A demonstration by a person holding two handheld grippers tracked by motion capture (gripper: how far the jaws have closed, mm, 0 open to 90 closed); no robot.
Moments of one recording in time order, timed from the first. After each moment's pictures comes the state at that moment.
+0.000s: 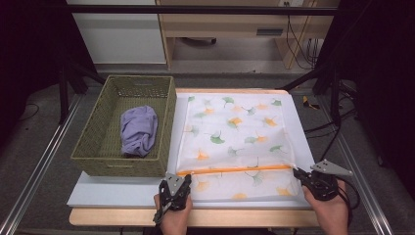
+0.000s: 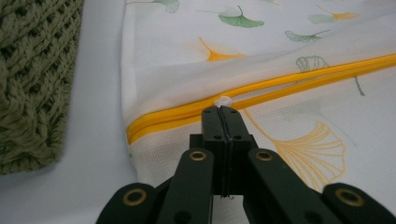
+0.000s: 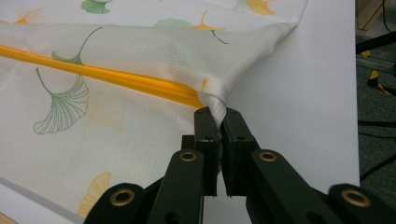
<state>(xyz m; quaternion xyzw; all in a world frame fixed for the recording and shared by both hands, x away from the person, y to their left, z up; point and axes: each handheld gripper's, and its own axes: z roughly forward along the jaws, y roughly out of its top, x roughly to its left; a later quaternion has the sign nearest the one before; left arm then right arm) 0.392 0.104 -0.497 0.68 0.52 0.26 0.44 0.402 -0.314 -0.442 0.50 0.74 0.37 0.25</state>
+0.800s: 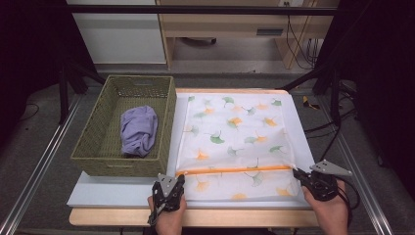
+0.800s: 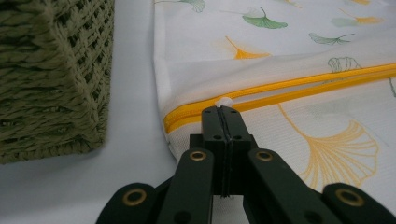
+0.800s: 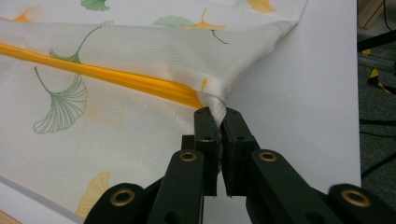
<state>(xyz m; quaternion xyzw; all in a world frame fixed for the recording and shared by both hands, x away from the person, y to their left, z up) 0.390 0.120 -0.499 0.67 0.54 0.27 0.44 0.401 -0.313 -0.442 0.51 0.74 0.37 0.25</state>
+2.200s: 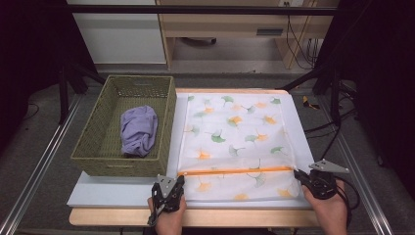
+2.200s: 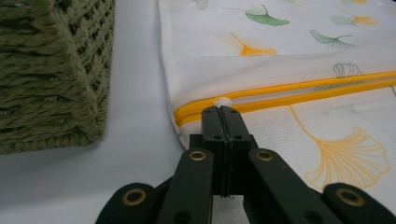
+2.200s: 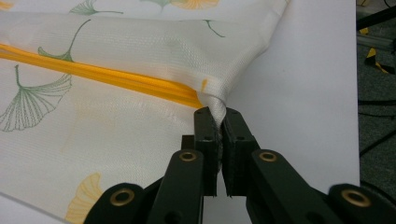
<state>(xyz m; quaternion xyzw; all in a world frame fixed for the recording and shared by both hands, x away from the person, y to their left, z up) 0.389 0.120 -0.503 0.67 0.54 0.27 0.44 0.410 -0.318 -0.452 0.53 0.74 0.34 0.24</state>
